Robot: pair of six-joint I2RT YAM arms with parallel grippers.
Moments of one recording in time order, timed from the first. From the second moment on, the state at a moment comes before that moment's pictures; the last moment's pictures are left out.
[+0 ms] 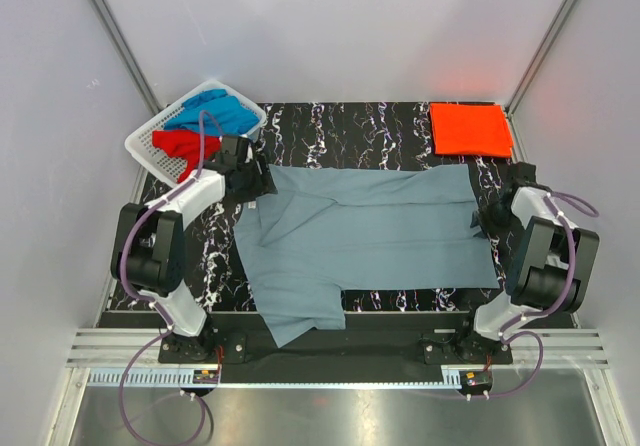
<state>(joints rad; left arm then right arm) -0.22 1.69 1.15 -0.41 0.09 -0.52 -0.33 1.58 0.98 -0.66 0.03 0.95</state>
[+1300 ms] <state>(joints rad) -0.20 1.91 1.35 -0.33 0.27 -0.47 -0.44 1.75 1.11 -0.51 -0.05 0.93</state>
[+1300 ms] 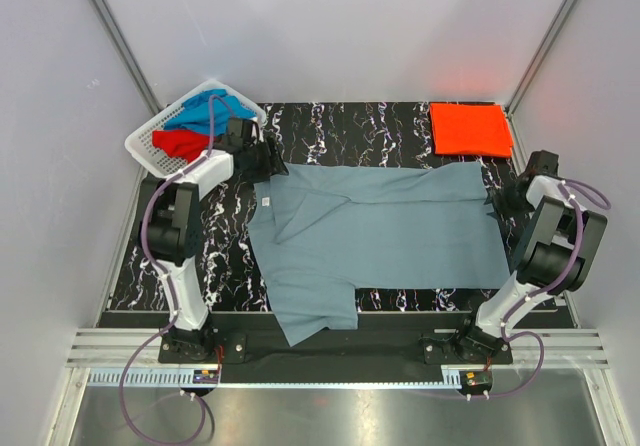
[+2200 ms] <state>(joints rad) -0.20 2.09 1.48 -0.35 0.25 -0.43 -0.39 1.92 1.24 -0.46 -0.11 1.02</state>
